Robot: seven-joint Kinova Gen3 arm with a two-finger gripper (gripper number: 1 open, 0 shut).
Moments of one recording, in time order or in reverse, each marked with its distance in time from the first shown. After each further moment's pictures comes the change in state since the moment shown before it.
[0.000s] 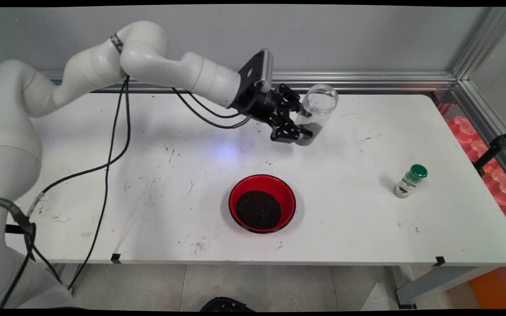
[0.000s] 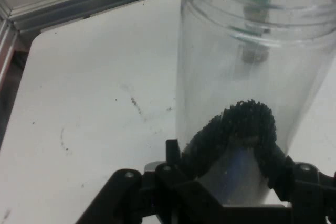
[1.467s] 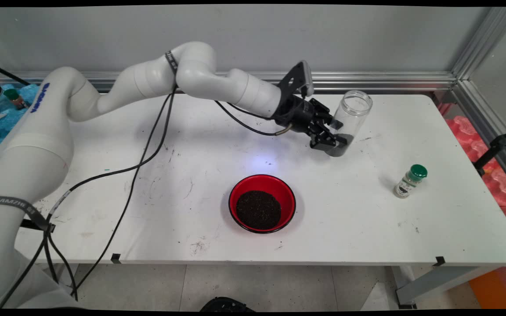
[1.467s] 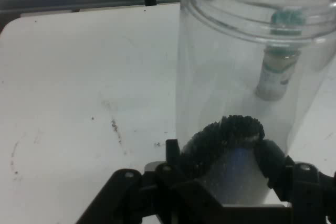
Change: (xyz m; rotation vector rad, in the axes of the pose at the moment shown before) arm 0.006 -0.008 0.094 -0.030 0.037 -0.204
